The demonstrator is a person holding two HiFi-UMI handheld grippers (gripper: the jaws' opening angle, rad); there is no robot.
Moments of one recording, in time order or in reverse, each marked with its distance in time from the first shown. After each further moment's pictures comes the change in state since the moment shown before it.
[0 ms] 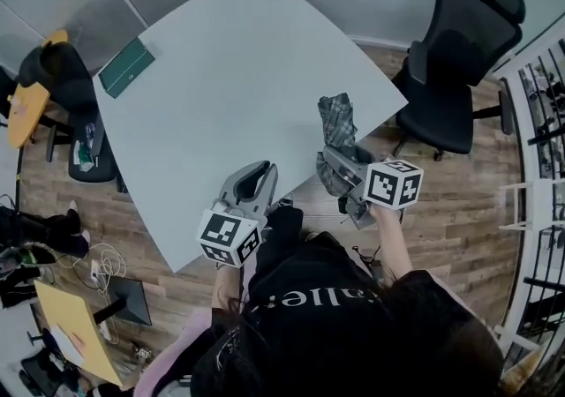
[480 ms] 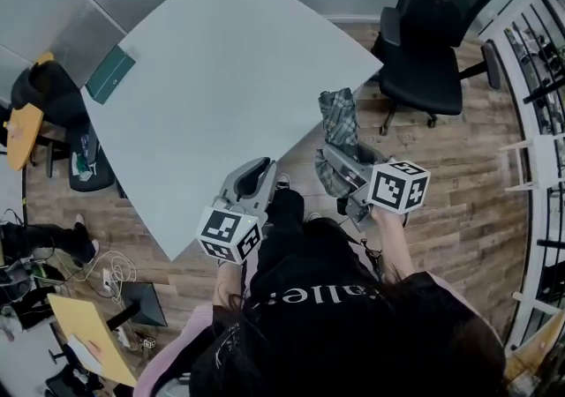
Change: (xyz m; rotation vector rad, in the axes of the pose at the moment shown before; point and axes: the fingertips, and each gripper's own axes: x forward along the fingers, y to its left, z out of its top) left arm -0.027 -0.099 -0.036 0.034 0.062 -0.101; right arm -0.122 0.015 -0.051 0.102 -0.129 -0.034
